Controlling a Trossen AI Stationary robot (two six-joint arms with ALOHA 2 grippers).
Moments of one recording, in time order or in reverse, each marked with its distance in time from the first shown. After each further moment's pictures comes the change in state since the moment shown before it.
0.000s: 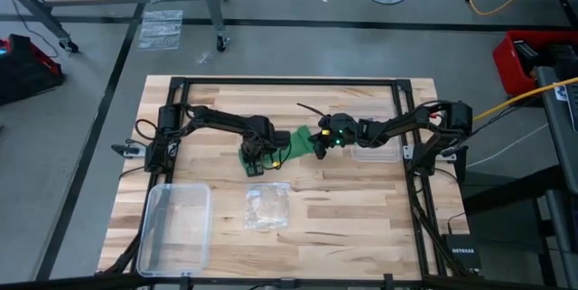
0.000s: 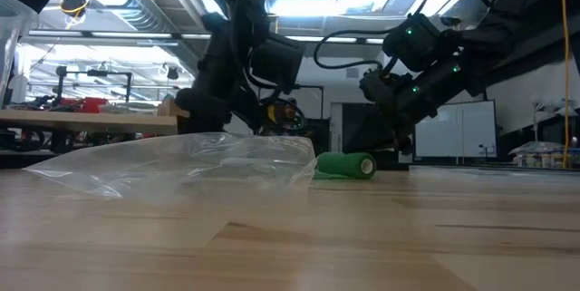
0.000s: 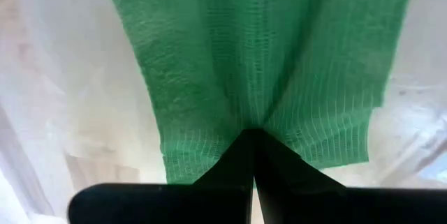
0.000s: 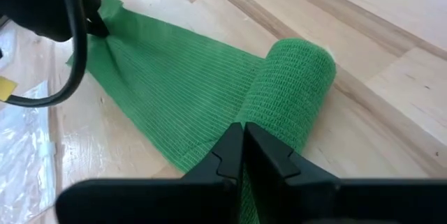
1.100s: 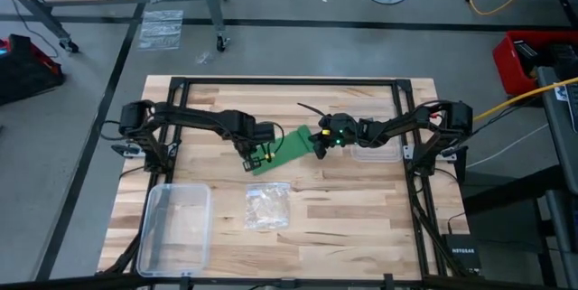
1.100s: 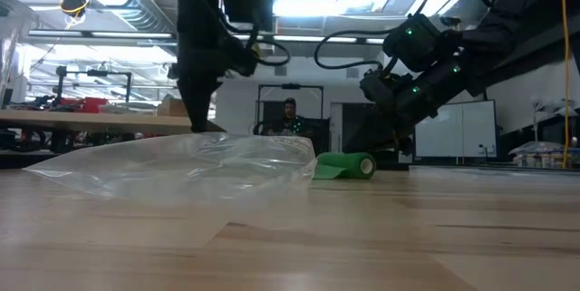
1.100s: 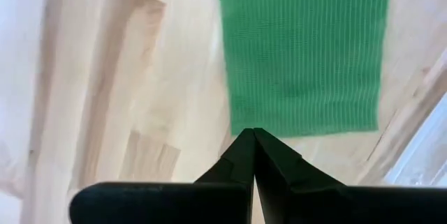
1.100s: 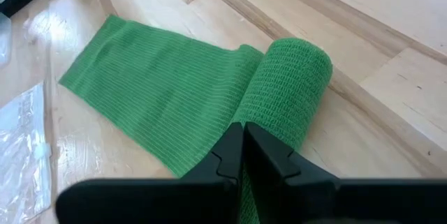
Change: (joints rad) left arm -0.023 -0.323 -0.174 0.181 -0.122 -0.145; right arm -0.001 0.002 -0.002 0.002 0.009 0.000
